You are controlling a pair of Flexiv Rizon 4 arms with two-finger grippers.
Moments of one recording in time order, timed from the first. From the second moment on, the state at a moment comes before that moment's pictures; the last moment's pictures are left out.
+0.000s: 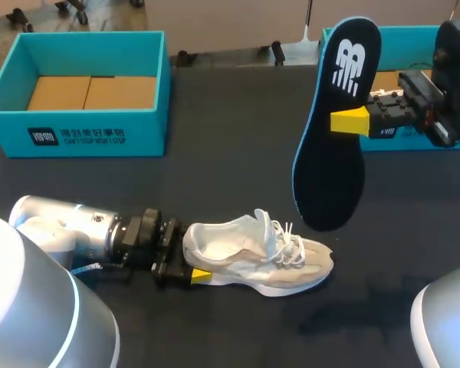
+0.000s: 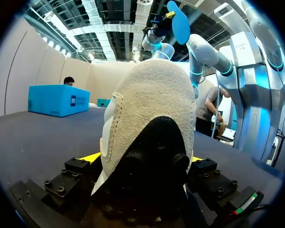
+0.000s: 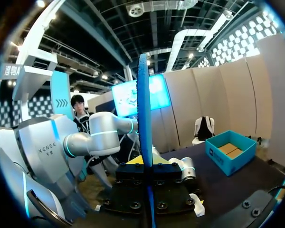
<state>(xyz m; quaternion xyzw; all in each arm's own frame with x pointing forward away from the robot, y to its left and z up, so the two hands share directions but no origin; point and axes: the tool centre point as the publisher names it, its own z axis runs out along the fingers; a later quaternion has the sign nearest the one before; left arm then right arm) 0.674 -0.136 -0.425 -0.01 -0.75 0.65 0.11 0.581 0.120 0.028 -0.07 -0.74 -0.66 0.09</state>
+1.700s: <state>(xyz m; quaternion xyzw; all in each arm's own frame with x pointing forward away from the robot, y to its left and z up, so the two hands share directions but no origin) 0.668 -0.091 -0.399 0.00 -0.83 0.55 0.09 0.581 0.119 0.028 -0.07 -0.74 -0.66 0.09</state>
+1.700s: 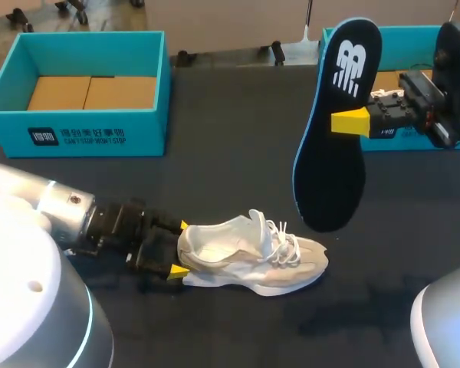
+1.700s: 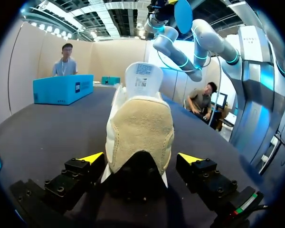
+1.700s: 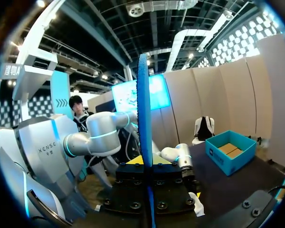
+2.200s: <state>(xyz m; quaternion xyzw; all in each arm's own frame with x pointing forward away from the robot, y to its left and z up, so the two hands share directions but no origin) 0.673 -0.071 -0.403 0.04 -0.86 0.49 0.10 0.581 0.120 0.028 -0.07 -0.74 -0.66 0.09</state>
